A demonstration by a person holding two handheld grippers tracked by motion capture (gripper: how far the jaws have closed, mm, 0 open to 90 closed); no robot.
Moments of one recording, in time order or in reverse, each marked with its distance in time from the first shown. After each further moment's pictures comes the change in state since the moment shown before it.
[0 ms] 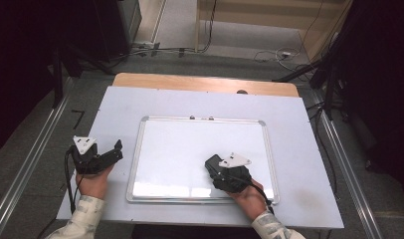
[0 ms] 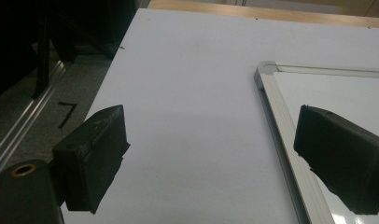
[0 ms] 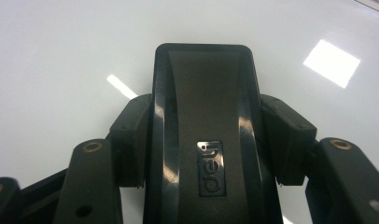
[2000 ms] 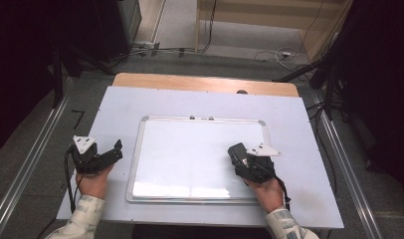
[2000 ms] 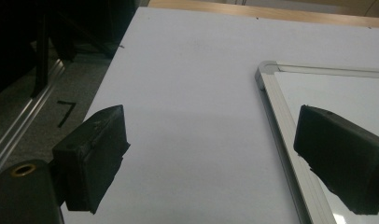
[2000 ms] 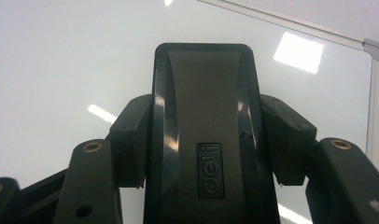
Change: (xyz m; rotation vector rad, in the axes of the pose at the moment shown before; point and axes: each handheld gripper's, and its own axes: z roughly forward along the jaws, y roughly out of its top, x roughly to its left) left arm 0.001 0.000 0.001 0.001 -0.003 -0.004; right arm -0.055 -0.003 -0.029 -0.064 -0.106 0.182
